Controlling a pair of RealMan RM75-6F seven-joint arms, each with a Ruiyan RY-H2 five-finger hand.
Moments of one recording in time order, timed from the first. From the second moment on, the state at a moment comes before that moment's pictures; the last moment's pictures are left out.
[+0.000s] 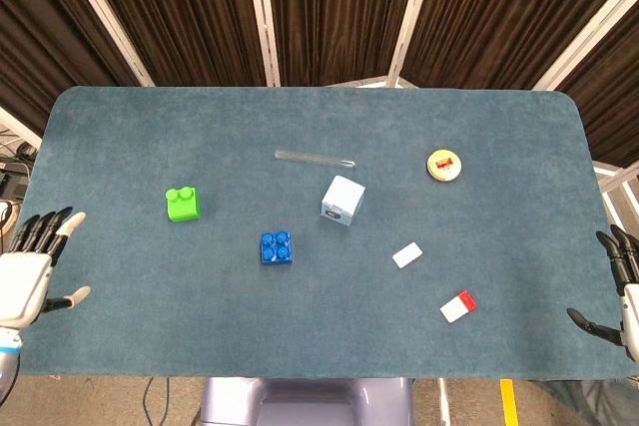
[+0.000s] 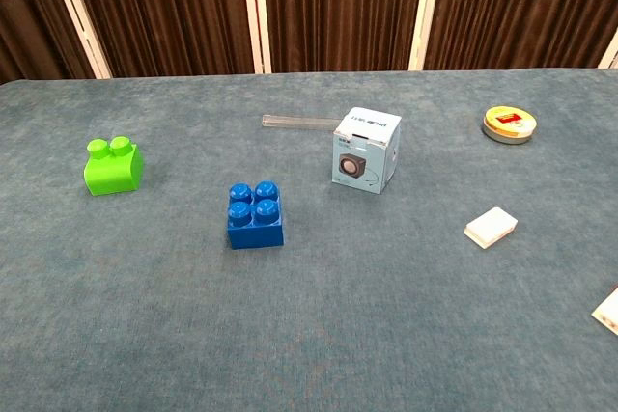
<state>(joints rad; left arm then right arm) -0.17 -1.04 -0.06 -1.75 1.47 1.35 0.08 0.01 -0.92 0.08 -1.78 -1.49 1.55 0.05</state>
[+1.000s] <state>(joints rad) -0.75 -1.55 -0.22 -1.05 0.99 0.69 0.22 0.05 -0.95 0.11 -1.73 -1.31 1.41 -0.02</state>
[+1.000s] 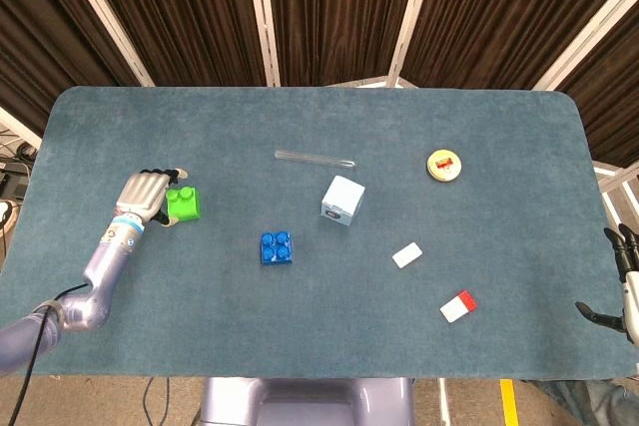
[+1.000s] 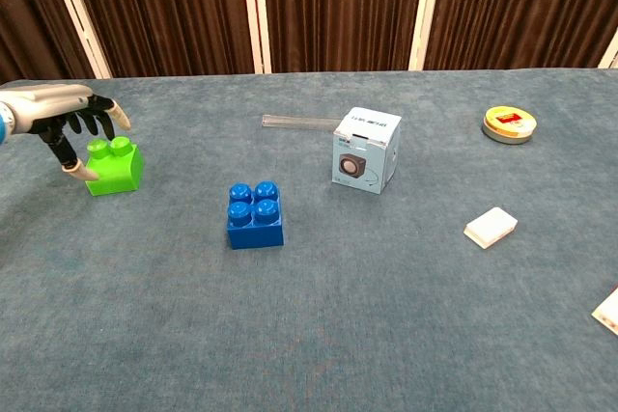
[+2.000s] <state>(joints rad) -0.75 -1.49 -0.25 -1.37 0.99 0.82 0.21 0.05 -0.94 0.11 -1.73 -1.31 1.42 0.00</state>
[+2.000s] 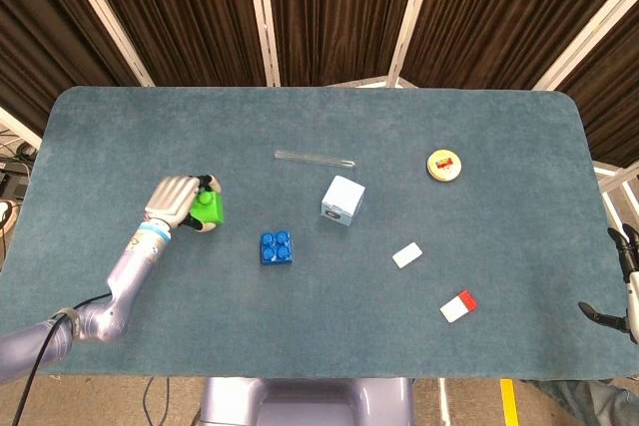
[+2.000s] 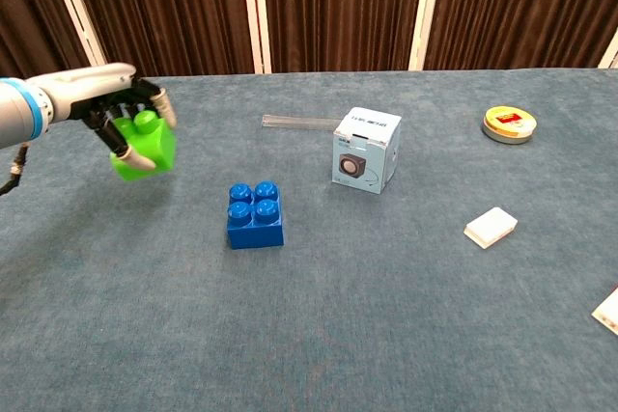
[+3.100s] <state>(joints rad) -1.04 -1.67 -0.25 -1.66 0.44 1.09 0.81 0.03 -0.91 0.12 -1.72 -1.31 1.43 0.08</state>
